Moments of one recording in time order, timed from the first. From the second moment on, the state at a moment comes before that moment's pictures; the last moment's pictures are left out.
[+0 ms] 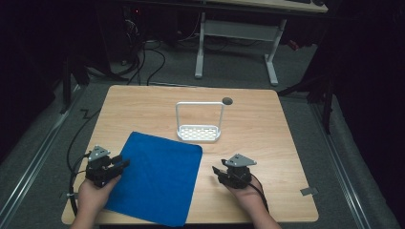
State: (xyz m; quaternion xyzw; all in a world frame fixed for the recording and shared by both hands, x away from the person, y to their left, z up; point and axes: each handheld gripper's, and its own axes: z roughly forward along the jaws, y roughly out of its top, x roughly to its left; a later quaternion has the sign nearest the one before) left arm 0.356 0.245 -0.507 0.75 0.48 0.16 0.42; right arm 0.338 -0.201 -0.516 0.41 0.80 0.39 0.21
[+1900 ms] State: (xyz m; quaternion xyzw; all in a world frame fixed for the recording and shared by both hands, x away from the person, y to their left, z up) left arm 0.347 0.234 -0.526 0.82 0.43 0.15 0.34; right arm 0.329 -0.107 -0.529 0.28 0.88 0.36 0.14
